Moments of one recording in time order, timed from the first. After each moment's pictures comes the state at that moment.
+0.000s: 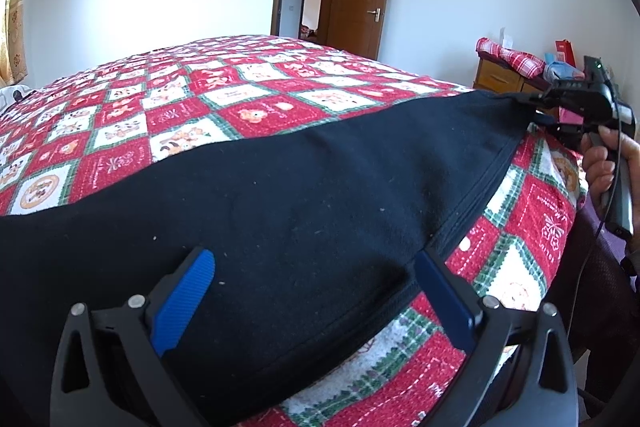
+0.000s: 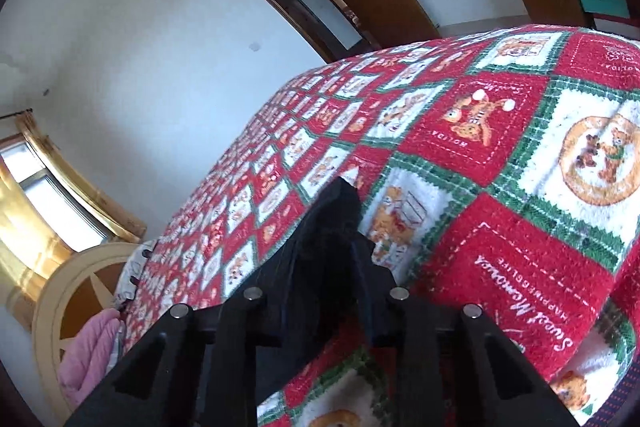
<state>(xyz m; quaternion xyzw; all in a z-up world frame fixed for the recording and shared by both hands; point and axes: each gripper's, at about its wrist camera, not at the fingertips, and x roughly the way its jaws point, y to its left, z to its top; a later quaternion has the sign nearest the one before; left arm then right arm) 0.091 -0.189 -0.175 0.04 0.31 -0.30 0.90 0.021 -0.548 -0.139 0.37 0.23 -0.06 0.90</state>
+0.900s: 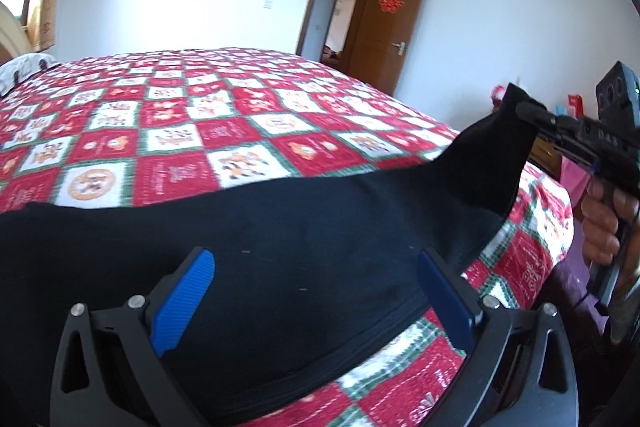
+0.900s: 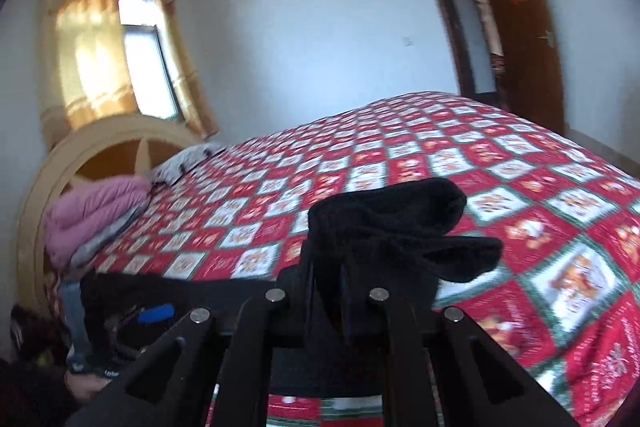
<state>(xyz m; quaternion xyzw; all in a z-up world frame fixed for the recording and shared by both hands) 0.097 -0.127 -0.144 -0.05 0.29 -0.27 0.92 0.031 -0.376 -0.070 0.11 0.21 0.14 0.96</state>
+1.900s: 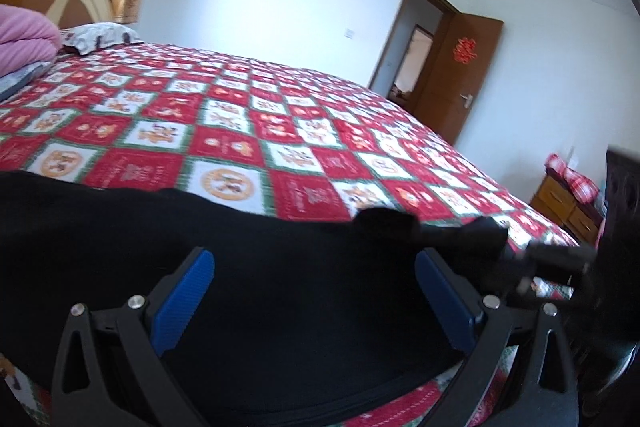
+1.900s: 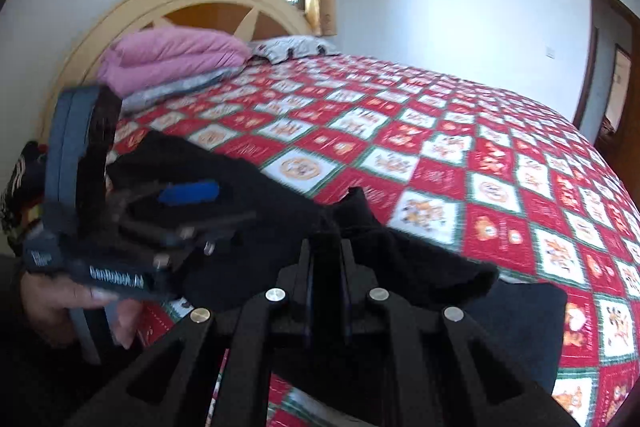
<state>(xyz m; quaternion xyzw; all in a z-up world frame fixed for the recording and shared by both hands) 0.106 -0.031 -0.146 -0.14 0.27 -0.15 0.94 0.070 -0.157 -0.127 -0.11 0.29 0.28 0.91</state>
